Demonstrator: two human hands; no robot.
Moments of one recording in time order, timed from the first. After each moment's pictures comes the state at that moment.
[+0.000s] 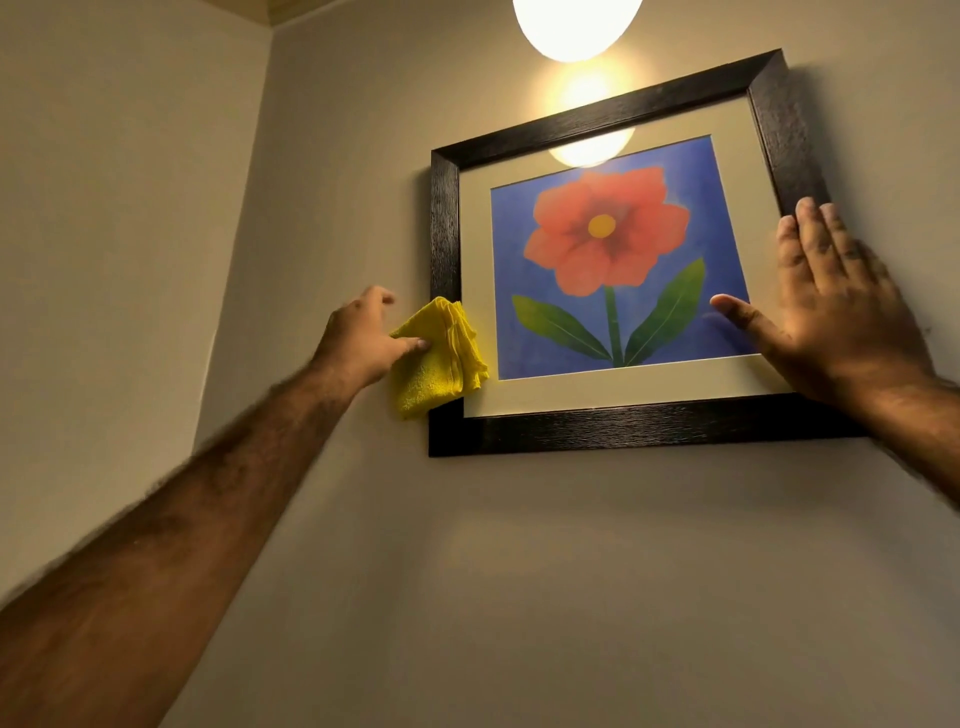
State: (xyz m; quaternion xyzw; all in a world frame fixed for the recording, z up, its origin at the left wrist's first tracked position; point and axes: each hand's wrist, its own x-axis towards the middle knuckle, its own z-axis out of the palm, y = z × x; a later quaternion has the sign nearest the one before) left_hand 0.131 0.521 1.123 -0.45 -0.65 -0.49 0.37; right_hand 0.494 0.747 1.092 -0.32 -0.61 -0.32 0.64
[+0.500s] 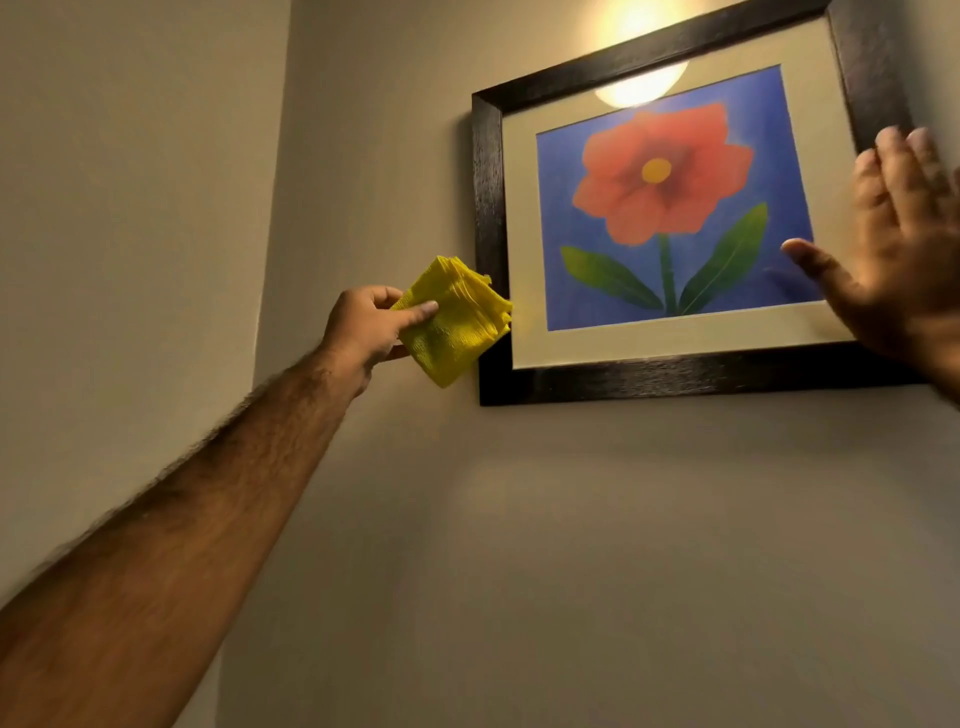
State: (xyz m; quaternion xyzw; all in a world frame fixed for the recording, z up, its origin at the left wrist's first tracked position) left_hand 0.095 0.495 1.088 -0.48 -0.52 -0.70 0.10; right_hand 0.498 0.771 1.096 -0.27 -0.60 -0.36 0.66
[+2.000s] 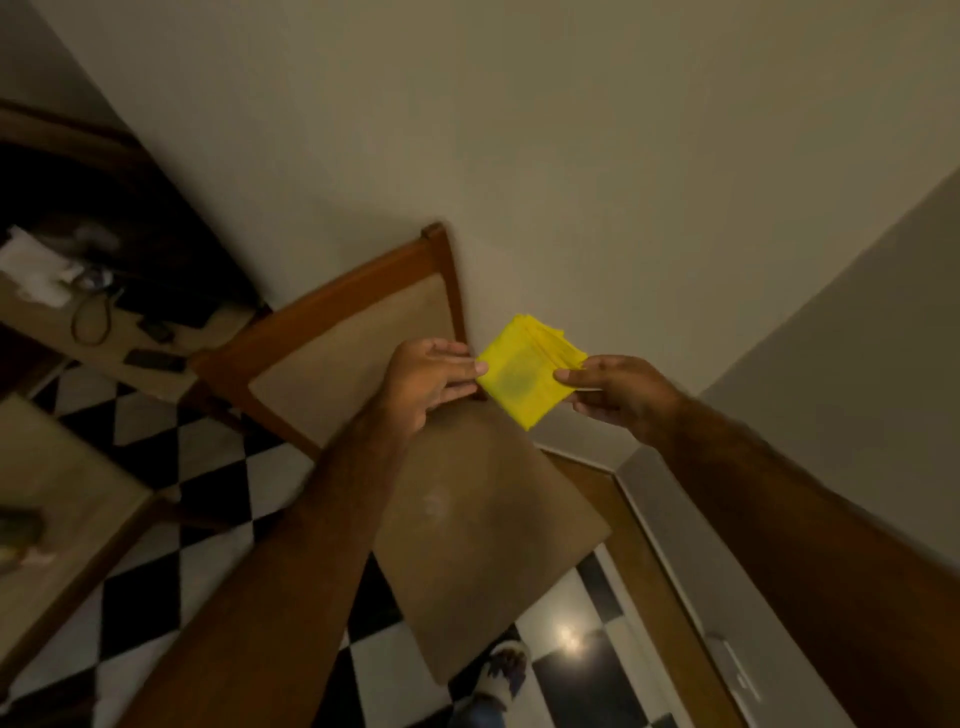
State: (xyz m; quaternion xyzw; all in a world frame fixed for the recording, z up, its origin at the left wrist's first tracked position) left_hand -0.074 0.023 0.329 0.20 -0.65 -0.71 -0.17; right_hand -0.061 0.270 0.327 -0.23 -0.66 0.66 -0.26
